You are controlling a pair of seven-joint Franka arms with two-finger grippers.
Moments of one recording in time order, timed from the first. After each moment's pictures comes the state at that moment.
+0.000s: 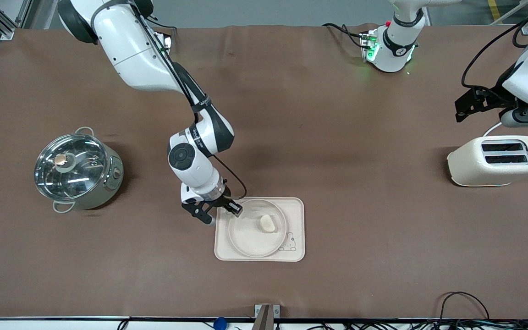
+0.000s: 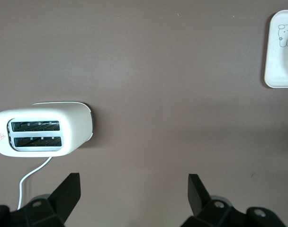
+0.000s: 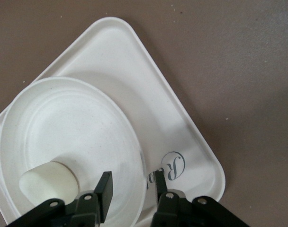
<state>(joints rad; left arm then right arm) 0.01 -0.03 -0.13 -1.60 0.04 1.57 -0.10 0.53 0.80 0.01 -1.51 0.20 2.60 0.98</state>
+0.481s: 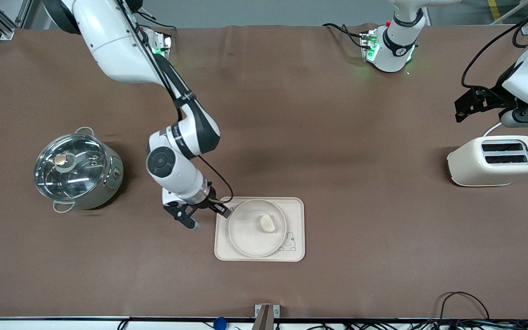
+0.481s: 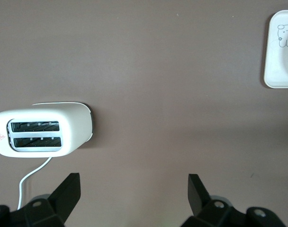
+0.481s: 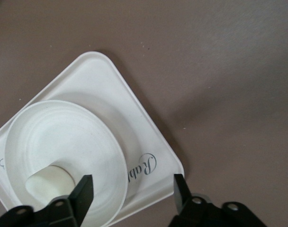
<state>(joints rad) 0.00 -0.03 -0.13 -1.60 0.04 1.57 -0.10 0.46 0.68 0.00 -1.48 0.20 2.34 0.96</state>
